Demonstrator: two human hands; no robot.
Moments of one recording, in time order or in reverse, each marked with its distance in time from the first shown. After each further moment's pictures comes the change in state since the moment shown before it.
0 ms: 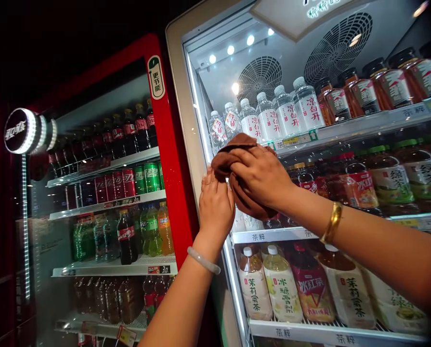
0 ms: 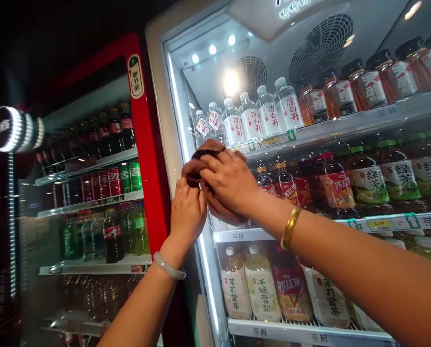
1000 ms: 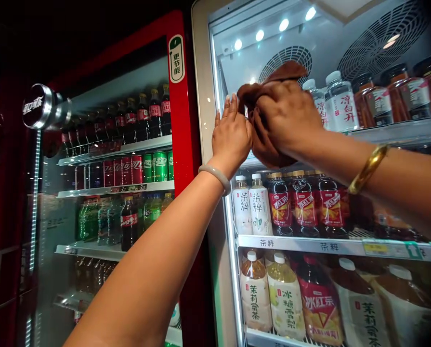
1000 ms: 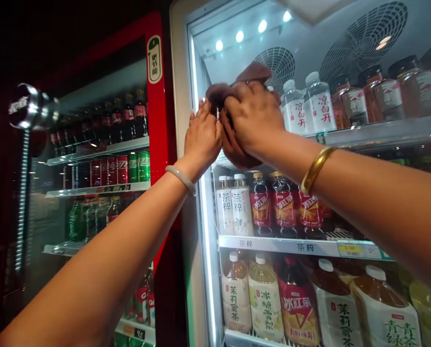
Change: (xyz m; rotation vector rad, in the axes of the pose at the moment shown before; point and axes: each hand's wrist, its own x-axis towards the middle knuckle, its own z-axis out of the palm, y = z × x) left_hand 0.161 -0.024 0.015 -0.041 0.051 0.034; right_hand 0.101 0.066 -0.009 -0.276 -0.034 0.238
